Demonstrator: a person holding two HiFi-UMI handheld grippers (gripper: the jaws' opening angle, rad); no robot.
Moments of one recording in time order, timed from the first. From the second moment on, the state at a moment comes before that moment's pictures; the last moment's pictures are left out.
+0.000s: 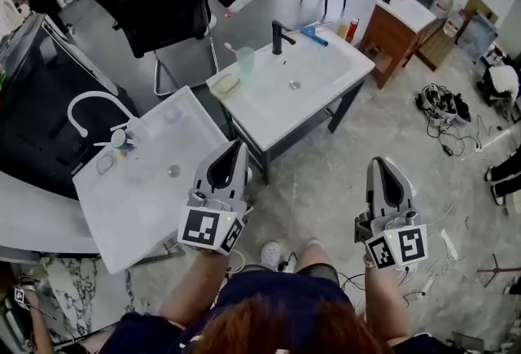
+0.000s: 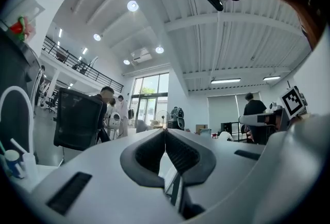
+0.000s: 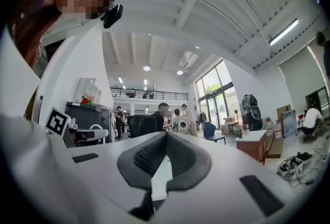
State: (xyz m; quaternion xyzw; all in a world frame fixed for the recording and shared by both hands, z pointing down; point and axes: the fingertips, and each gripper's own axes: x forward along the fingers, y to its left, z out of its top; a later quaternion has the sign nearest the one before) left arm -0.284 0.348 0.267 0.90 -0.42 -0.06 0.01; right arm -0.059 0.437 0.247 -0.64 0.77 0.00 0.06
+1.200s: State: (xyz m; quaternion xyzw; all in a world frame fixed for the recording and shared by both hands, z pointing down) left arm -0.169 0.170 0.269 0.87 -0.50 -0.05 0.00; right arm 0.069 0.217 0.243 -0.57 0.82 0.00 0.07
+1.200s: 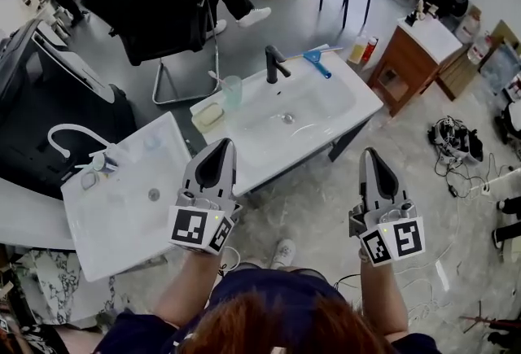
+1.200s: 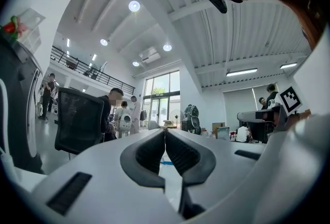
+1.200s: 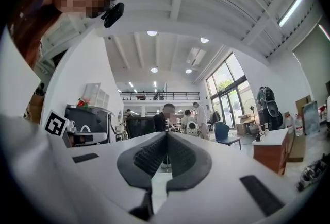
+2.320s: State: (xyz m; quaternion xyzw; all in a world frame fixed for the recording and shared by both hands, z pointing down) left arm -0.101 -0.107 0.283 0.89 -0.45 -0.06 0.01; right arm 0.089 -0.050 0.263 -0.57 0.82 0.00 0.05
